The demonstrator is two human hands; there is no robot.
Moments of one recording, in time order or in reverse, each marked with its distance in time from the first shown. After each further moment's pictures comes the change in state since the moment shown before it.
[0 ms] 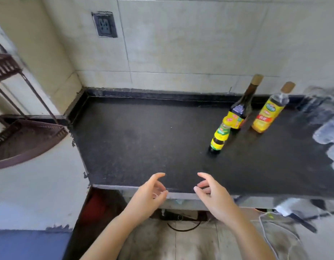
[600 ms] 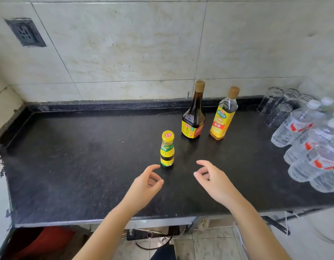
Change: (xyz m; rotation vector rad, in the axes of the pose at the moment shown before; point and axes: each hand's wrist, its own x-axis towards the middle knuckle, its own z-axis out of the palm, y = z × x) left_hand 0.141 0.112 0.125 -0.022 0.007 0.017; right_hand 0.078 0.100 -0.183 -0.017 0.078 -0.004
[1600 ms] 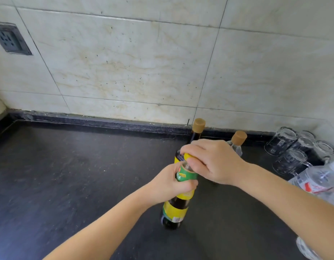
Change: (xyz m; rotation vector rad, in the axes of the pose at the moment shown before) left_hand 0.151 0.131 0.014 -0.360 -0.283 0.201; right_hand 0.159 -0.075 -0.133 -0.629 0.044 -1.088
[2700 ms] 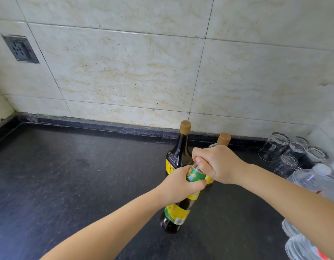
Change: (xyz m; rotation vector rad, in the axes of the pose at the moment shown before) left_hand 0.024 0.017 0.064 0.178 0.099 -0.102; right_hand -0.050 0.038 -0.010 0.069 -0.127 0.089
